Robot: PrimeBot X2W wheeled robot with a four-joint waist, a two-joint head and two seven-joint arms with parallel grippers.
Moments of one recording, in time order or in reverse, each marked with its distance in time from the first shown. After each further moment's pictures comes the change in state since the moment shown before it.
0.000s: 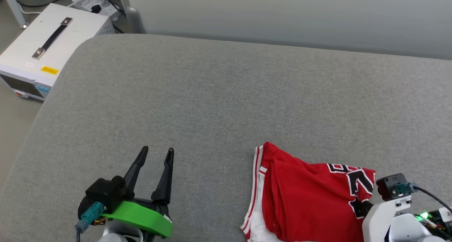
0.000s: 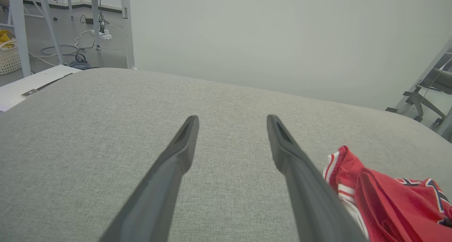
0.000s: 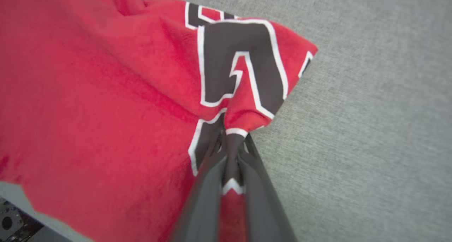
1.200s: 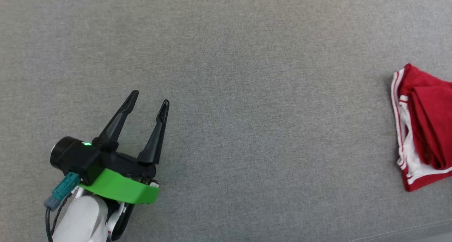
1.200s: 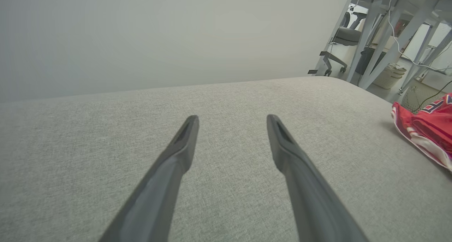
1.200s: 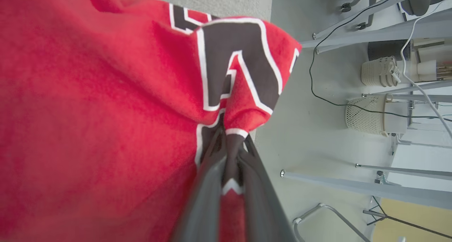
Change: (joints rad) left arm -0.151 0.167 -0.063 -0.205 0.007 0.000 0.000; right arm -0.345 -0.568 -0.041 0.219 -0.089 0.000 -0.116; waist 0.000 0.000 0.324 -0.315
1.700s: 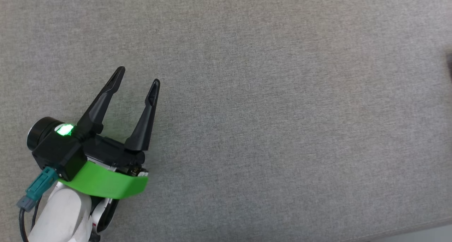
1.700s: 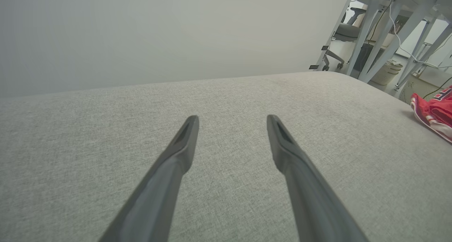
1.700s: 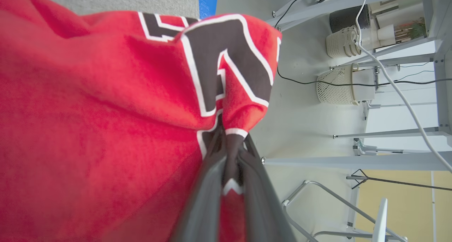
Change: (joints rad) left arm -0.036 0.054 0.029 -0.142 0.001 0.009 0.042; right arm -0.198 0.007 -0.183 0.314 -0.106 0.000 -0.202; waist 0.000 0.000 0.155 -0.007
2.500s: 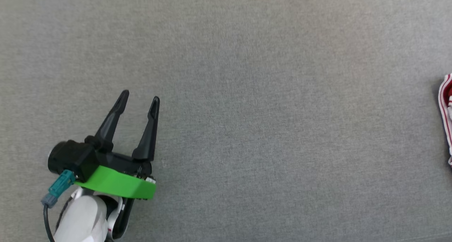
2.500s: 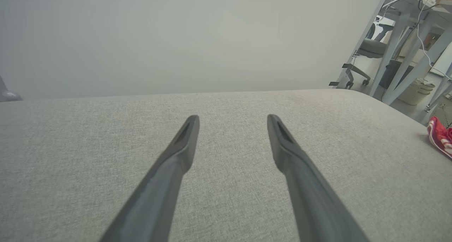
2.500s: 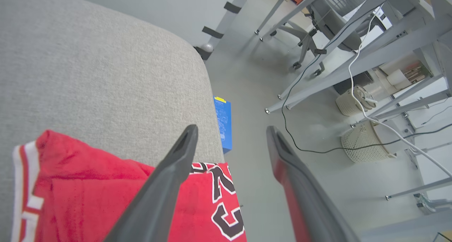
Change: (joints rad) left arm 0.032 -0.088 0.012 0.174 -0.020 0.008 -0.042; right arm -0.082 0.058 0.054 0.021 0.115 0.000 -0.210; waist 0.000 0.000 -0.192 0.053
